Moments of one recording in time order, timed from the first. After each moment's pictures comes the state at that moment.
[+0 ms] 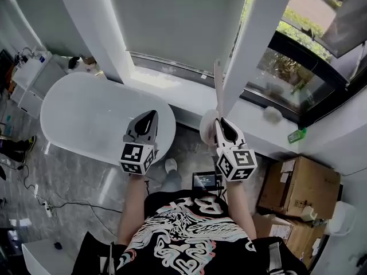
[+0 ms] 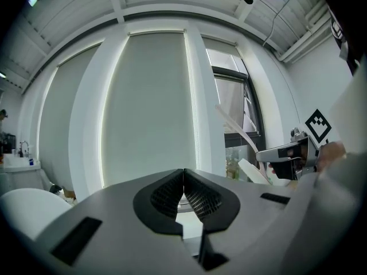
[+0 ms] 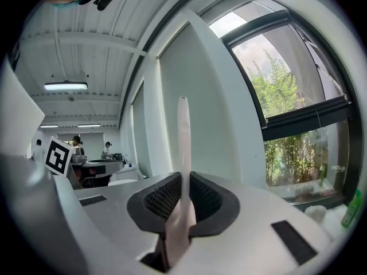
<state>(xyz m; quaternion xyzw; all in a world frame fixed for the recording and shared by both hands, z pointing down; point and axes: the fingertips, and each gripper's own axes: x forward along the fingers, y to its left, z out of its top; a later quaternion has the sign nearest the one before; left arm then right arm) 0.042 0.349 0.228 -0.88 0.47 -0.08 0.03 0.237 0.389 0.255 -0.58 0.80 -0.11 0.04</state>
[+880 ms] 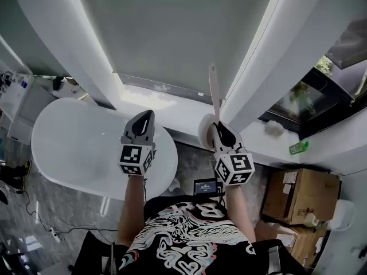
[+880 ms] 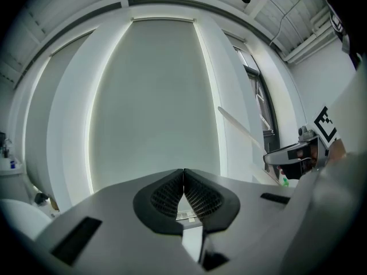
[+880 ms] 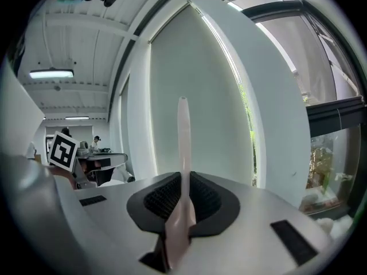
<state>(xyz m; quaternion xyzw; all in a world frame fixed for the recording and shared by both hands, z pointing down) 0.027 0.116 0.207 -0.89 0.45 -0.08 0.03 0.218 0.188 0.241 -0.62 0.78 -0.11 0.01</state>
